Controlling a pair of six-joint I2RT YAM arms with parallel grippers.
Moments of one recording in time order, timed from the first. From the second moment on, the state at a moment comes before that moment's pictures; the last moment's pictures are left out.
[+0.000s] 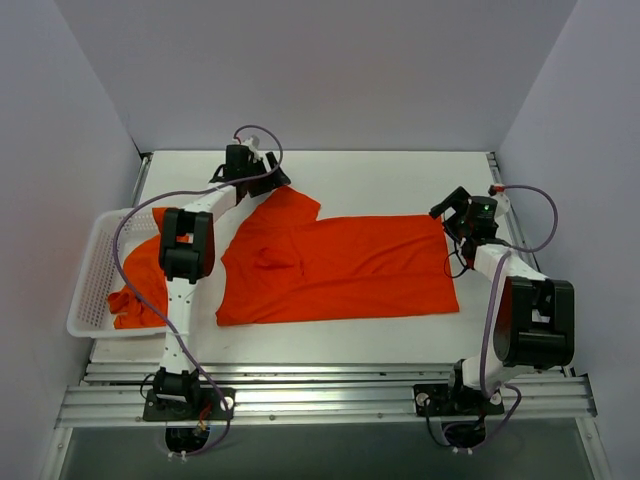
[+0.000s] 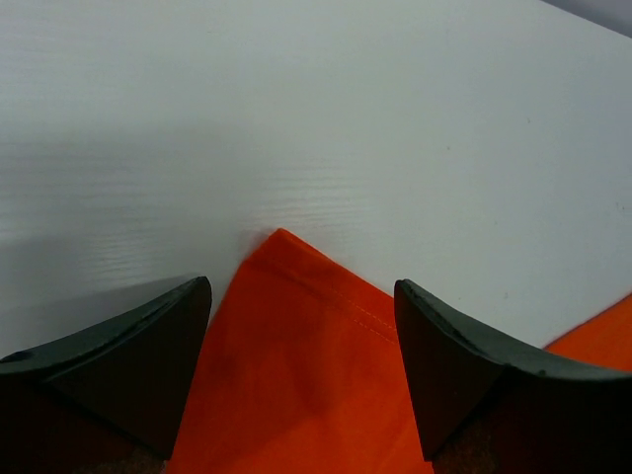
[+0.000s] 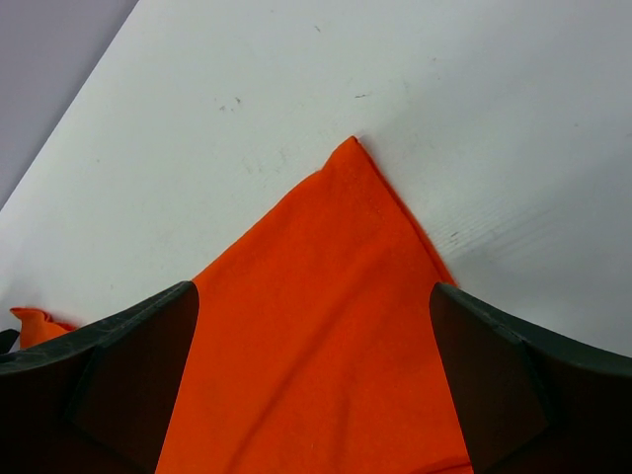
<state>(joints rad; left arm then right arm) -0.18 2.49 1.98 -0.08 0.32 -0.52 -0.10 1.52 0.78 0.18 0.02 0.70</state>
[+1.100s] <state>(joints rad) -0.23 2.47 1.92 -0.09 0.30 -0.55 -0.13 1.70 0.77 0.24 -0.03 0.70</state>
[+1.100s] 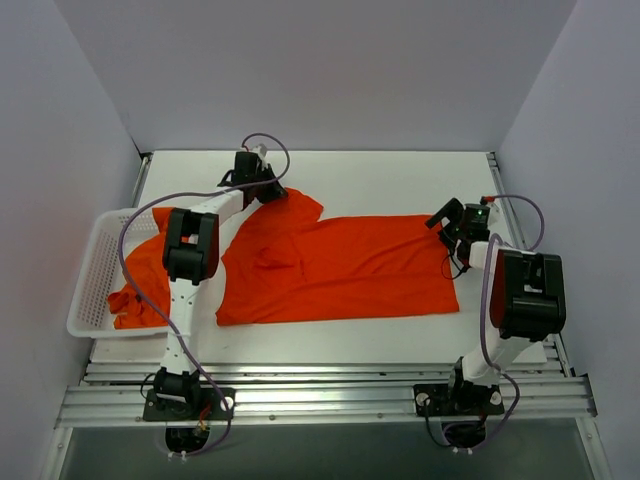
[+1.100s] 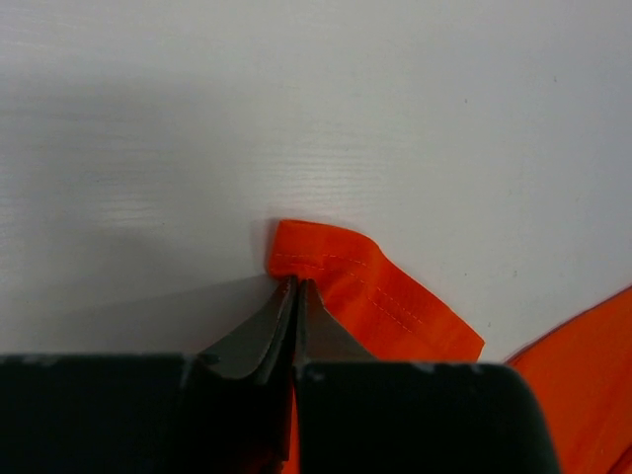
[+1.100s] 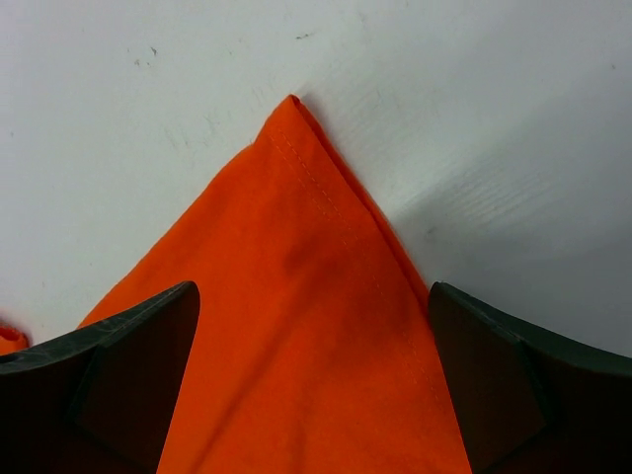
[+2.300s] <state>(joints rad) -0.23 2.46 1.88 -0.06 0.29 -0.59 -0.13 2.01 1.03 0.39 -0.09 0.71</state>
